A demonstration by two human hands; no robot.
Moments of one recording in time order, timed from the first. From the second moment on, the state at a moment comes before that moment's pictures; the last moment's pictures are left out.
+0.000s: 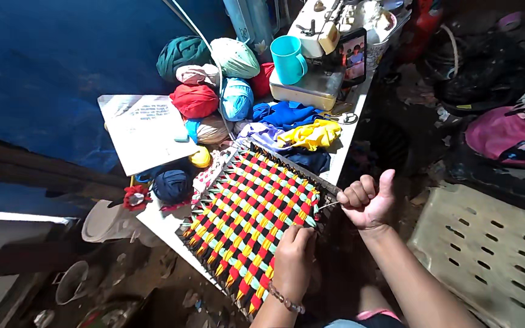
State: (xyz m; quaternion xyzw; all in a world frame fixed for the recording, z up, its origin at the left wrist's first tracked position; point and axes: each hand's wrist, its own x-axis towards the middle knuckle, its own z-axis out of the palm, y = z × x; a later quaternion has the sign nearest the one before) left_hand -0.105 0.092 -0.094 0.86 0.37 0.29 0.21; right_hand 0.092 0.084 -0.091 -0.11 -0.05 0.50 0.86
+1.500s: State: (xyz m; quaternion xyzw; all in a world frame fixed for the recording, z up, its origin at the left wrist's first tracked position) left_hand -0.090 0.086 -0.095 0.83 0.41 0.30 0.23; right_hand 0.167 0.047 -0.064 -0.59 -0.54 0.51 0.32
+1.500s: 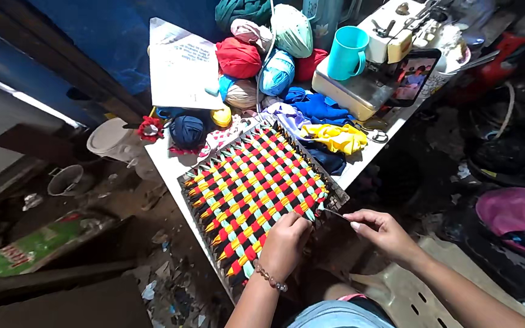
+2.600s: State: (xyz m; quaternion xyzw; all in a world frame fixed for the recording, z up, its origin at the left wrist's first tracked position) left_hand -0.089 0.087 -0.094 0.83 0.41 0.29 0.25; right_hand 0.177 0.046 -0.075 -0.55 -0.73 0.30 0.28
